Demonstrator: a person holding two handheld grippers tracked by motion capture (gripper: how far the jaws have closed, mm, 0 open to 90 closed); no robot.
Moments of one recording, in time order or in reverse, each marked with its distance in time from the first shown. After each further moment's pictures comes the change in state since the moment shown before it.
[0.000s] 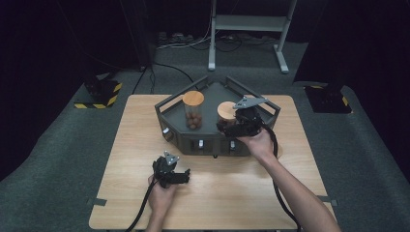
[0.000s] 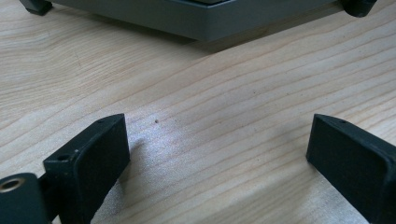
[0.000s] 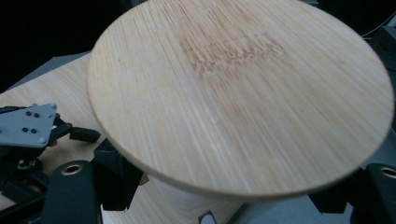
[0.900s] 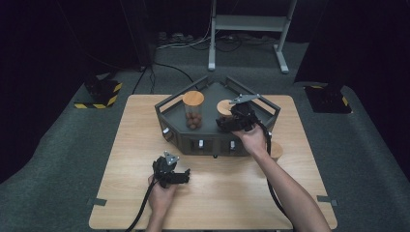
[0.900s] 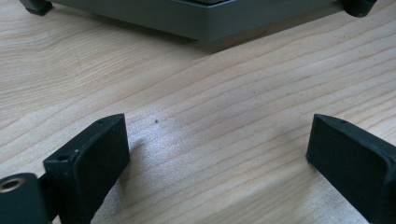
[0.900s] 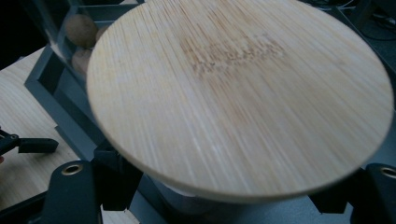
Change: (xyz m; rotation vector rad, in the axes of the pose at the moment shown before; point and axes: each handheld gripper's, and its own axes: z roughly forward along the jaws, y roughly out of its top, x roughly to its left) left arm 0.000 0.000 0.000 0.002 0.000 0.003; right arm -0.019 -0.005 0.040 0.068 -0.076 0.079
